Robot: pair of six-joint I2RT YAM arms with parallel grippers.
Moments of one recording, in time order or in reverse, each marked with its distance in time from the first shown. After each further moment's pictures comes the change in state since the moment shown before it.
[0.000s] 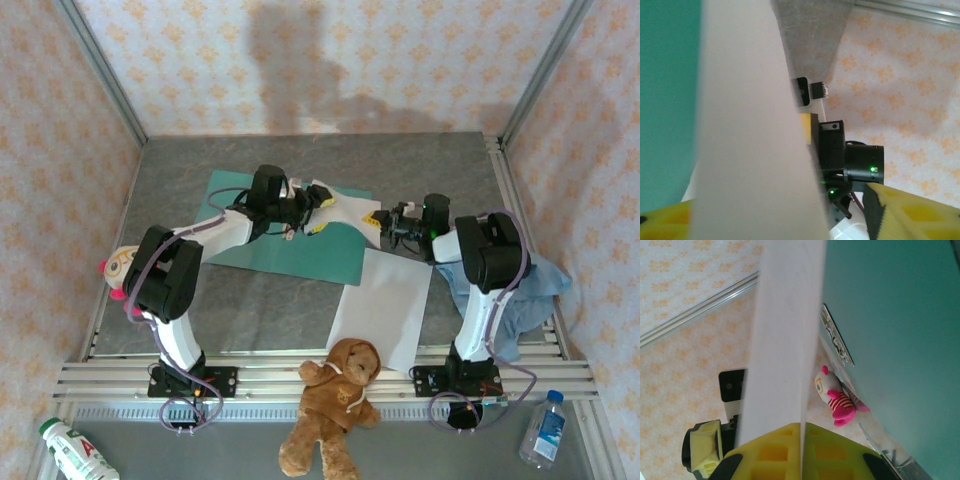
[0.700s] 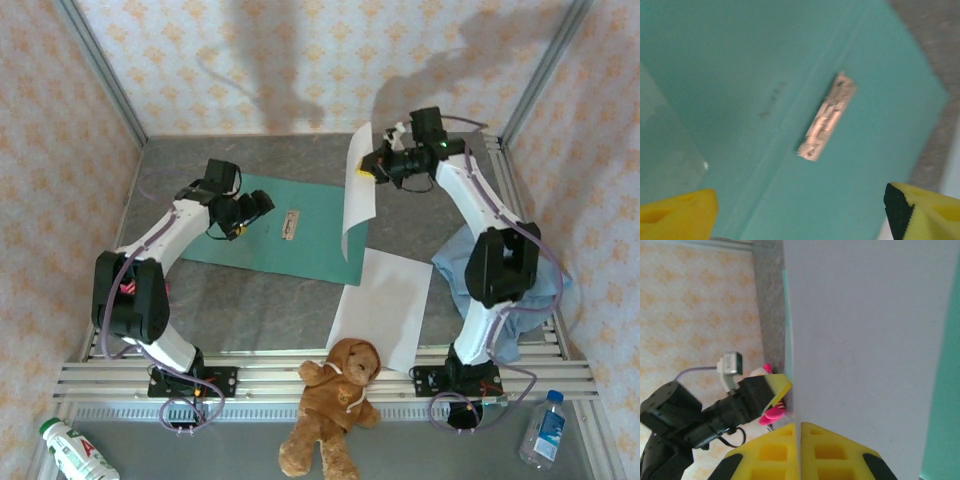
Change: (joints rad) left arm 0.226 -0.158 0.049 -0.710 -0.464 0.621; right arm 0.123 -0.061 1.033 -1.621 0.264 -0.978
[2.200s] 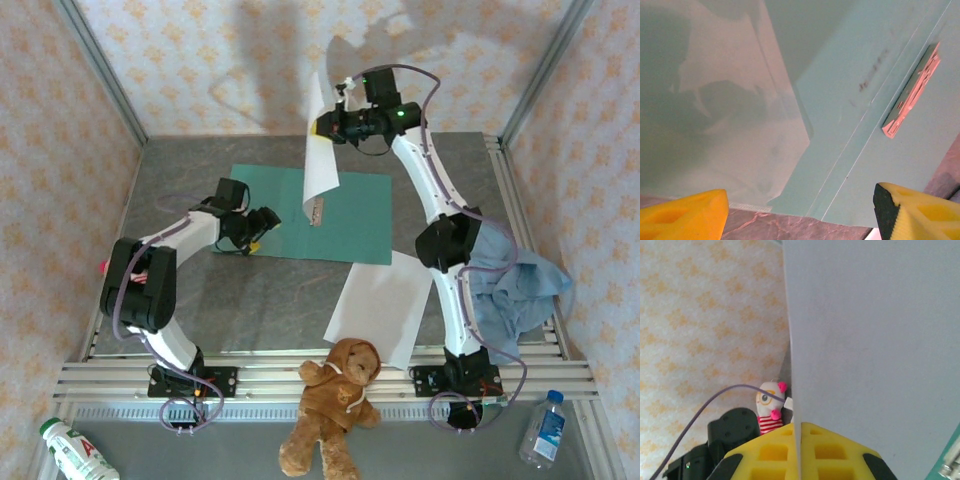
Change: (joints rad) left arm -0.007 0.038 -0.152 0.200 0.098 -0.158; right arm 0.148 0.467 0.832 -0.122 -0.003 -0.126
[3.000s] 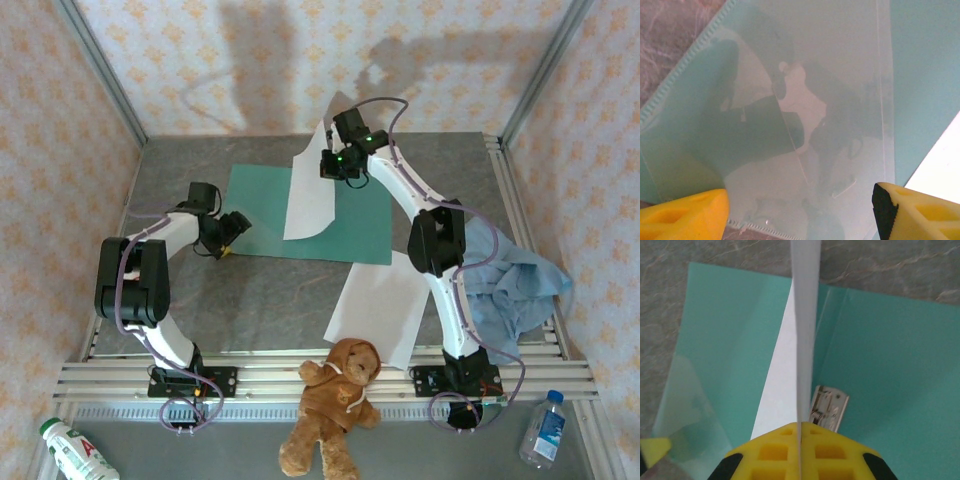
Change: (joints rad) left arm 0.180 0.038 -0.034 -0.020 -0.070 0.135; right arm 0.078 -0.008 -0.350 0.034 0.575 -0.183
